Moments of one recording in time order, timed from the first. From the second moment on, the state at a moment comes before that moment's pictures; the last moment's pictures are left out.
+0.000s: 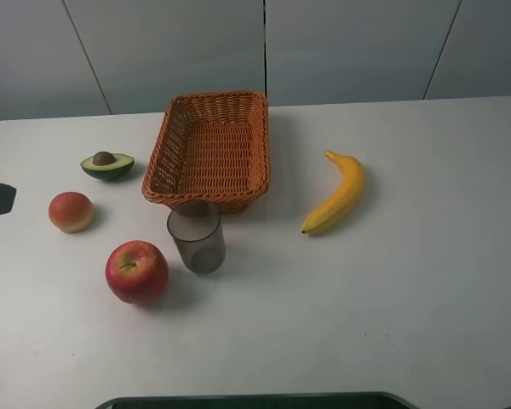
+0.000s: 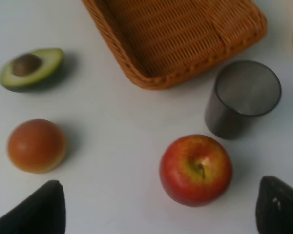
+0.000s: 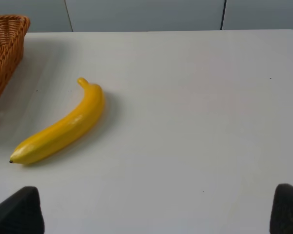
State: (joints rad) left arm -0.09 0.72 -0.61 -0.42 0.88 0.56; right arm 0.00 0.00 -0.50 0.07 1.10 -0.04
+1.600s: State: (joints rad) left arm -0.89 1.69 -1.03 0.12 0.81 0.06; right arm 0.00 0.00 -0.50 0.07 1.10 -0.03
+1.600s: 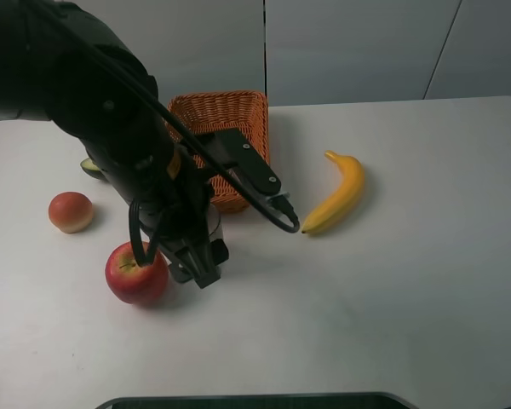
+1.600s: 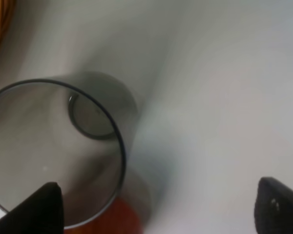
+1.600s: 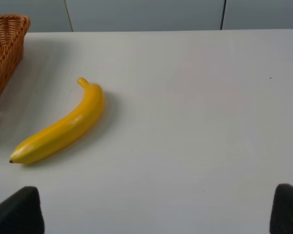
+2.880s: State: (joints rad) left arm -0.89 1.83 -1.03 0.14 0.69 0.01; right arm 0.00 0.00 -0.50 0.07 1.10 -0.03
